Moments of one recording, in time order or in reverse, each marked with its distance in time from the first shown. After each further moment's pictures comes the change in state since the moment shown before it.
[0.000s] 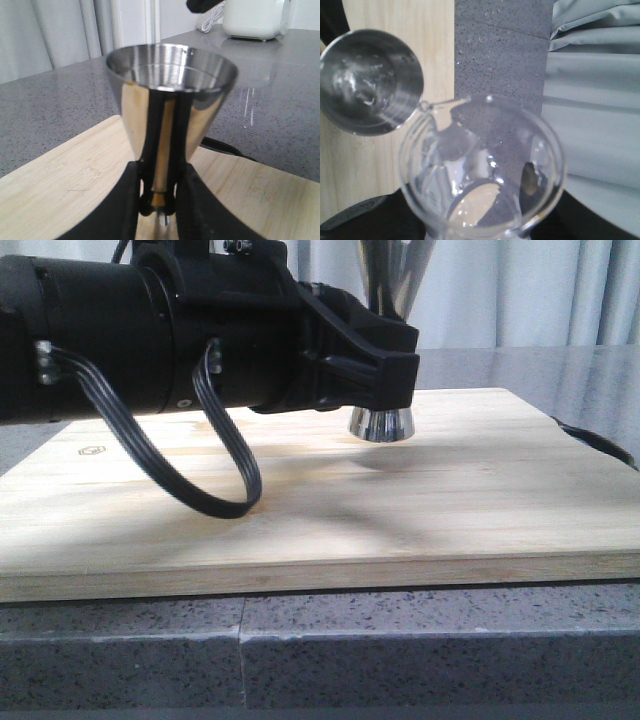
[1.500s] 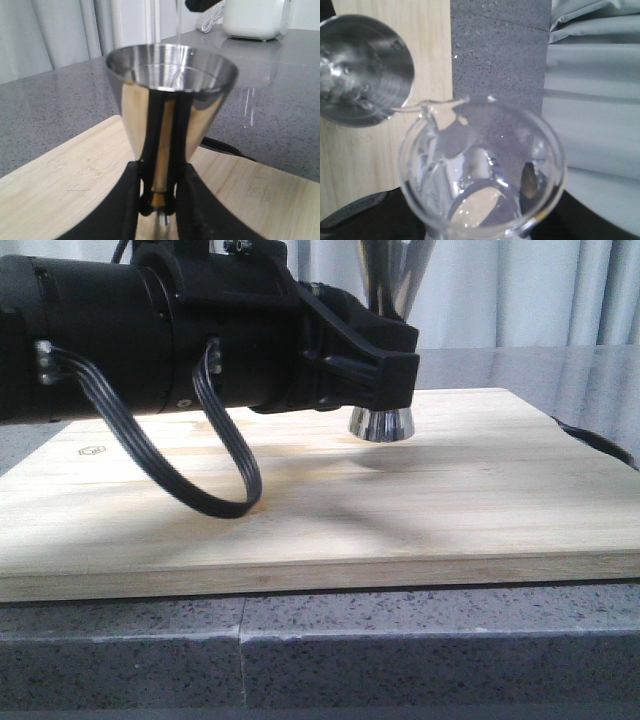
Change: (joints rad) left arm 0.000 0.000 0.000 0.000 0.000 0.000; right arm -0.022 0.000 0.000 0.002 -0.002 0.010
